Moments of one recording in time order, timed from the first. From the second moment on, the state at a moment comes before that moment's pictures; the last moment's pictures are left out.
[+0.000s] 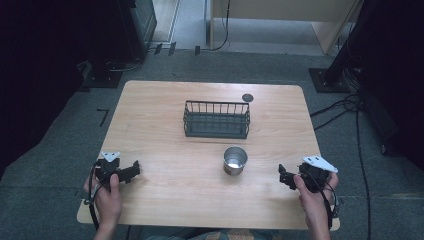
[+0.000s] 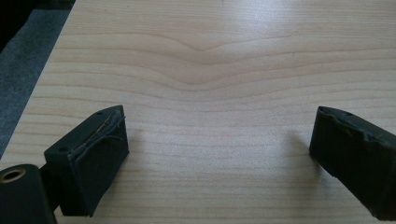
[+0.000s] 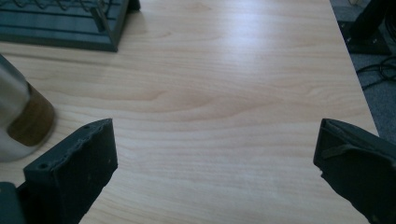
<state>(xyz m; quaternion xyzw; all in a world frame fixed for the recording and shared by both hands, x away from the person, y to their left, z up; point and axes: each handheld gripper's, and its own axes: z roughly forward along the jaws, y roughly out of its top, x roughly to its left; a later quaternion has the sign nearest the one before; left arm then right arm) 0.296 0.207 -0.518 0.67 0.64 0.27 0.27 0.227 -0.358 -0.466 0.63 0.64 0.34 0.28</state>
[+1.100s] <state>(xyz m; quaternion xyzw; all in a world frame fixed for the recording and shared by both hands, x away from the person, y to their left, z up) 0.296 0.207 -0.518 0.67 0.64 0.27 0.27 0.256 -0.281 -0.420 0.57 0.67 0.39 0.27</state>
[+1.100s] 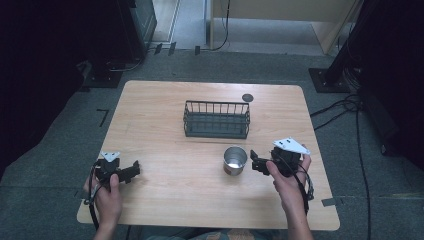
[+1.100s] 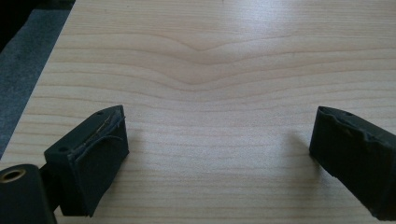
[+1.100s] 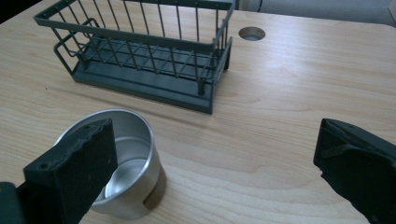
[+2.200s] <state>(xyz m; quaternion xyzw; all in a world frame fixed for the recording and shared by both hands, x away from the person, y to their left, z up) 0.296 0.207 -0.518 0.67 0.64 0.27 0.27 0.266 -0.216 -0.449 0.54 0.69 0.43 0.23</state>
